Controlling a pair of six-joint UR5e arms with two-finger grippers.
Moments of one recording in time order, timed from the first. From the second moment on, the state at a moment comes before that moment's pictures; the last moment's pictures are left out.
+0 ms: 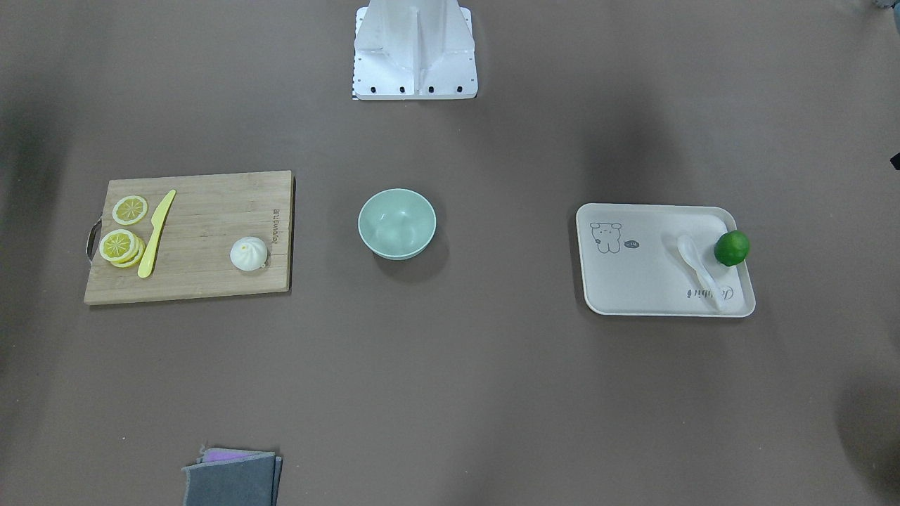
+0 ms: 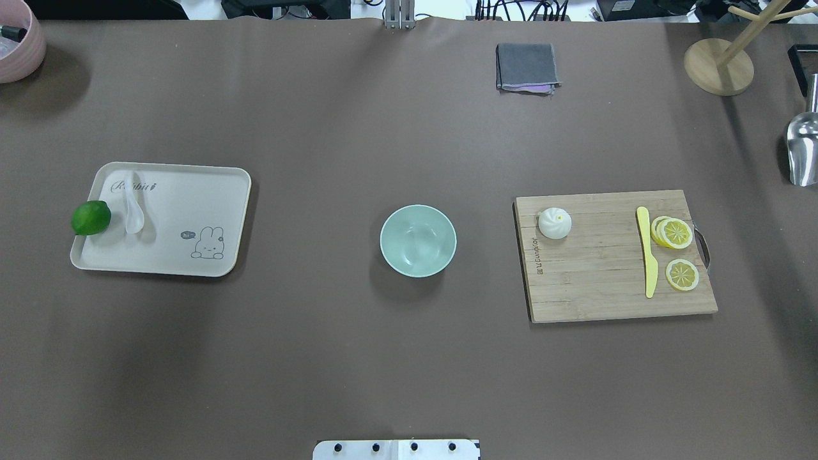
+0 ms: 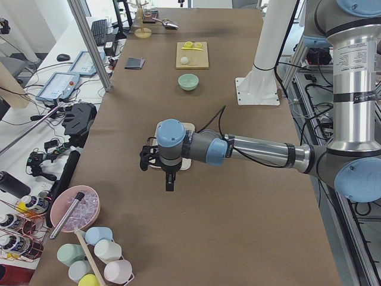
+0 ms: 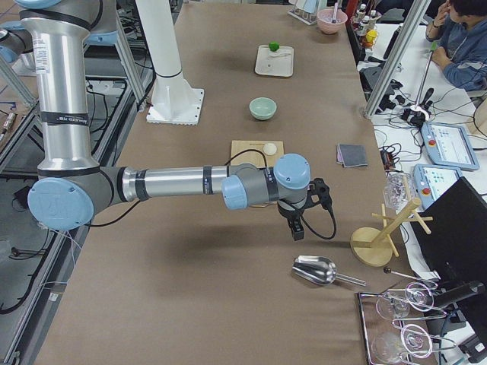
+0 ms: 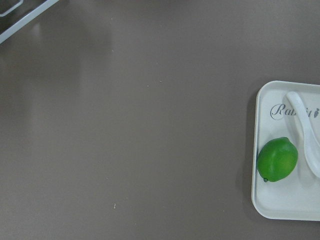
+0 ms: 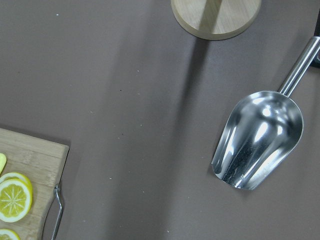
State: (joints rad) left arm -1.51 -1.47 -1.82 -1.68 -2.40 -0.22; right arm 1.52 -1.55 1.64 -1.39 2.42 -0.04
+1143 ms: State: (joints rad) left arm -1.27 -1.72 -1.74 -1.72 -2.38 -0.65; right arm 1.37 -1.53 1.76 -1.38 2.47 0.22
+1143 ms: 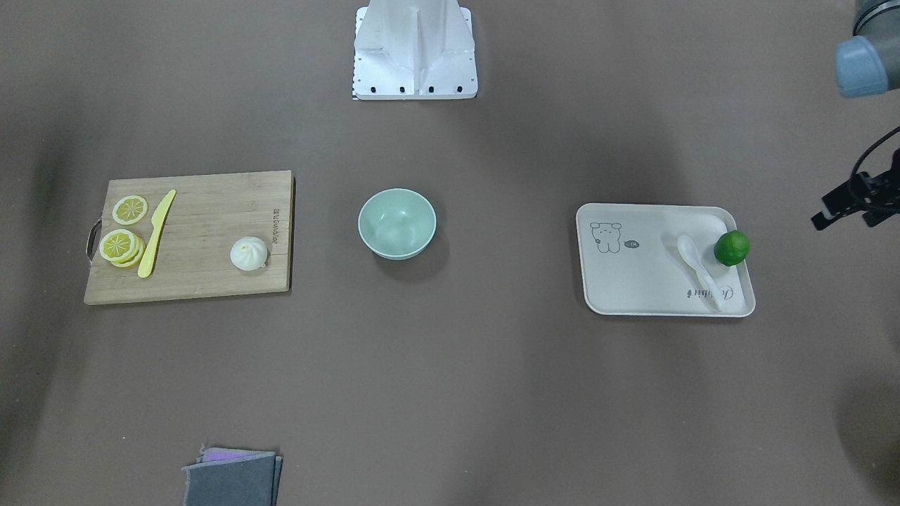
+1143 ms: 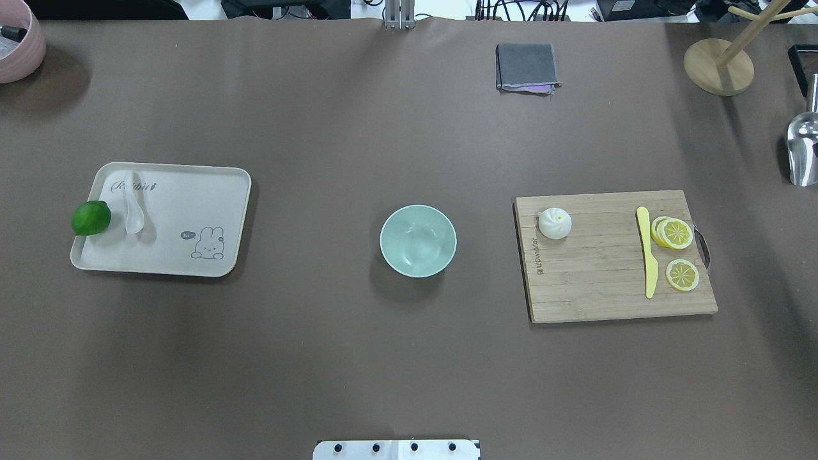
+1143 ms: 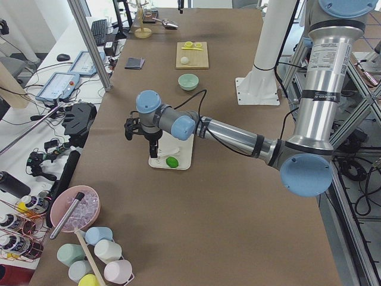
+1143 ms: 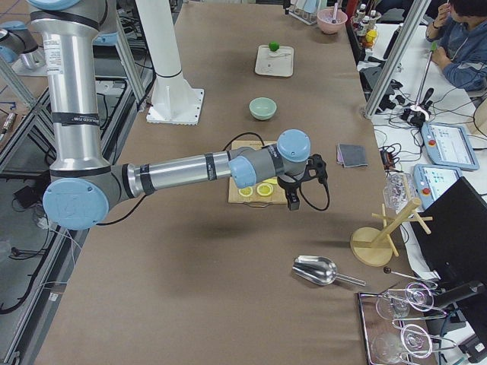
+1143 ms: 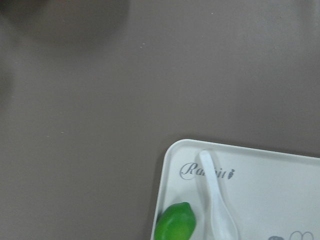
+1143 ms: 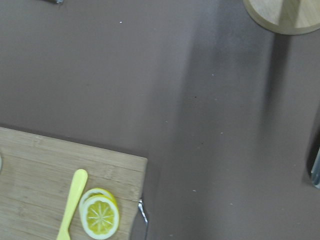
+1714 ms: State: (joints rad) left arm -1.08 -1.84 -1.59 -1.85 -2.24 -0.95; right arm 1.26 -1.53 1.82 -1.36 2.45 0.32
